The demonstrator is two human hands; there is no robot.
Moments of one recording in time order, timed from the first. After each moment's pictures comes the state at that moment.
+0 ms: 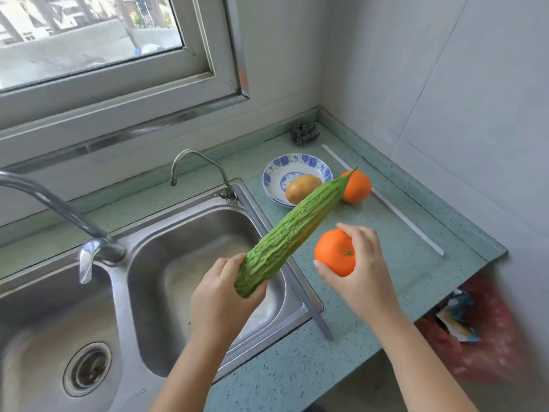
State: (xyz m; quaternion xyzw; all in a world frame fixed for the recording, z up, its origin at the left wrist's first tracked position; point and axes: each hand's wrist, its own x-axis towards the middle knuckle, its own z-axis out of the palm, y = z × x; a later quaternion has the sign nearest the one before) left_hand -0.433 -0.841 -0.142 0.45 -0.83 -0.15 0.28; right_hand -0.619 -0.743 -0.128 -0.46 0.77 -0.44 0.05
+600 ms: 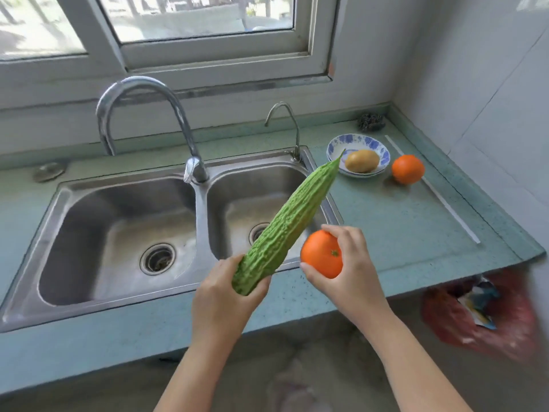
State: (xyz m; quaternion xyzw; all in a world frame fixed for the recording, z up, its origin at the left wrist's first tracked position) left_hand -0.298 -0.692 -0.120 0.58 -0.71 -0.20 0.34; right_hand -0.485 -0.660 -0.103 -0.59 0.68 -0.40 0.15
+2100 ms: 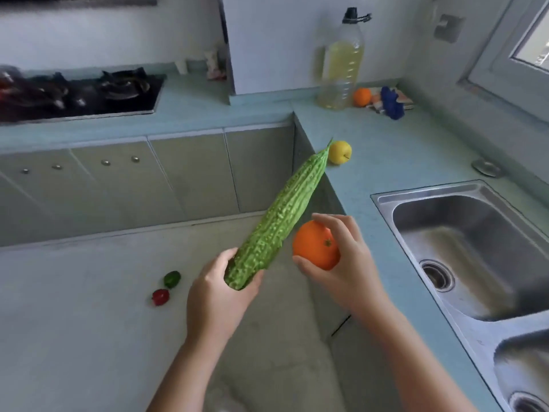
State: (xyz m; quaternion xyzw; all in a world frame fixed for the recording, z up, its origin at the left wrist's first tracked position) left_hand -0.183 -0.392 -0.080 0.89 -0.03 0.09 0.44; right_hand -0.206 -0.579 -0.047 -0.89 0.01 -0.18 0.43
